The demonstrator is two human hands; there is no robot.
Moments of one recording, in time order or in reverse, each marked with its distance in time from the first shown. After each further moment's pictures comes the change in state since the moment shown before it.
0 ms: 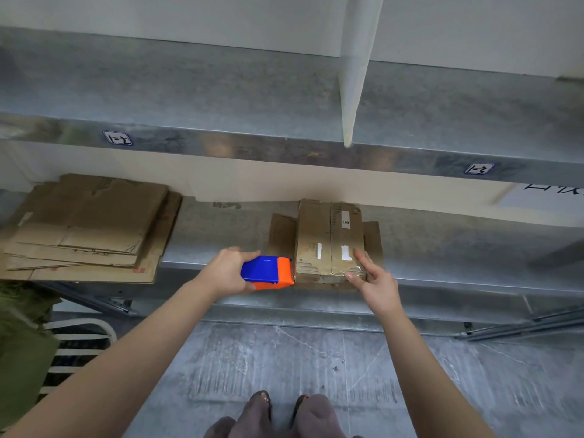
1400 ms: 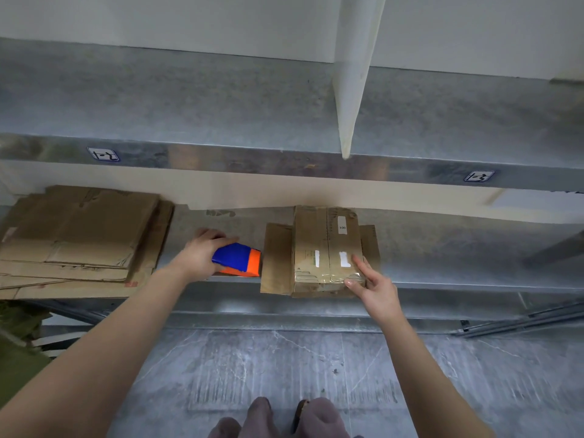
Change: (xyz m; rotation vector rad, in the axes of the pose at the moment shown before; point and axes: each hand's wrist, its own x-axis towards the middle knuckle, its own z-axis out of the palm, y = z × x) left_hand 0.038 -0.064 -0.027 0.151 0.101 0.098; right_hand 0.001 0.001 0.000 0.023 0.009 0.013
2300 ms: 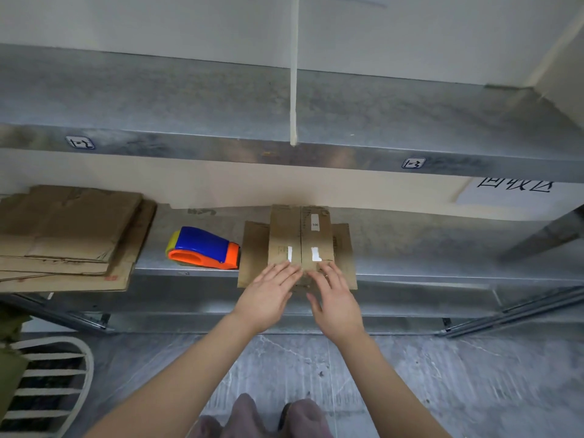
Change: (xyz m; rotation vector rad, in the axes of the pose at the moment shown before) left_hand -0.039 0.193 0.067 -0.014 0.114 0.271; right_hand -0.042 0.019 0.016 -0.711 0.044 -0.452
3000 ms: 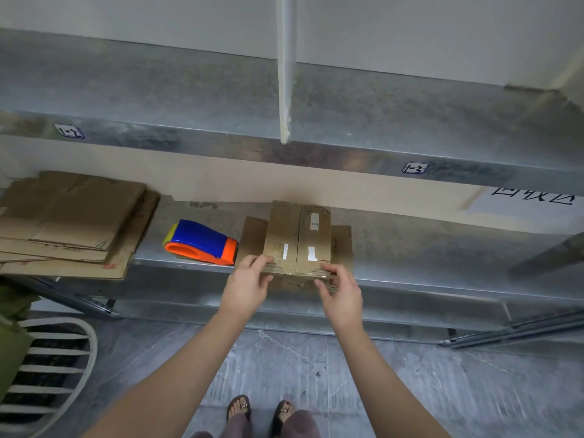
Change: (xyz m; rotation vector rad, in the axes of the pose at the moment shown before) left_hand 0.006 -0.006 -0.004 -0.362 0.259 -0.506; right_hand 0.019 0.018 -0.008 0.471 0.143 0.296
